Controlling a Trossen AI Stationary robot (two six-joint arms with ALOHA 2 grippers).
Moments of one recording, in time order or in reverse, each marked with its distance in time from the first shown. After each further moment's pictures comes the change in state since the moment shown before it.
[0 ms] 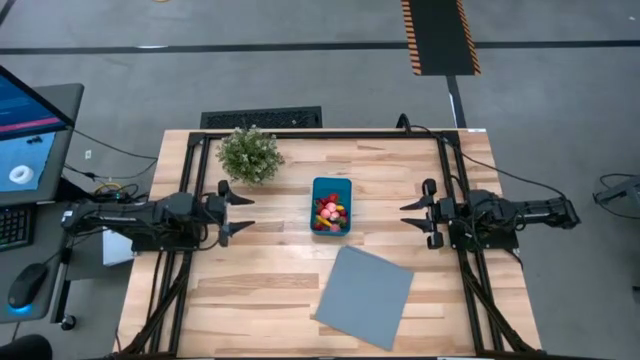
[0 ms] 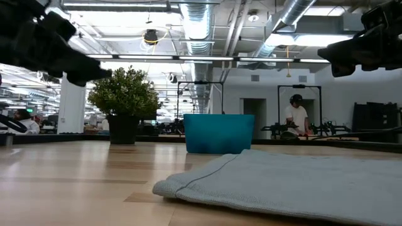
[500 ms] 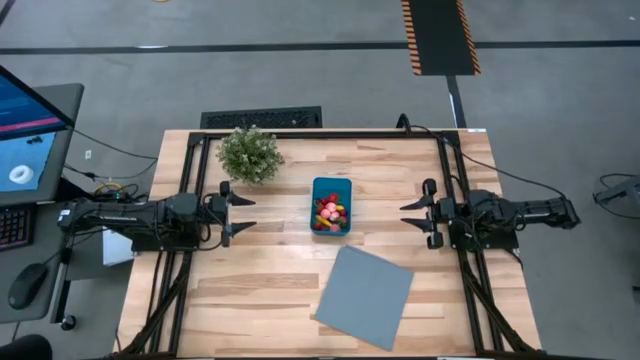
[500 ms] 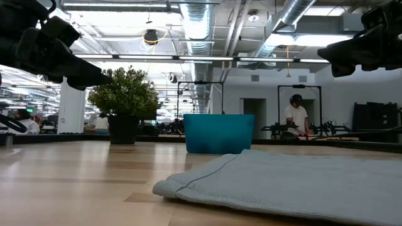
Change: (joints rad) left arm 0.014 0.064 0.004 -0.007 0.000 0.000; right arm 0.000 0.000 0.000 0.001 0.003 0.000
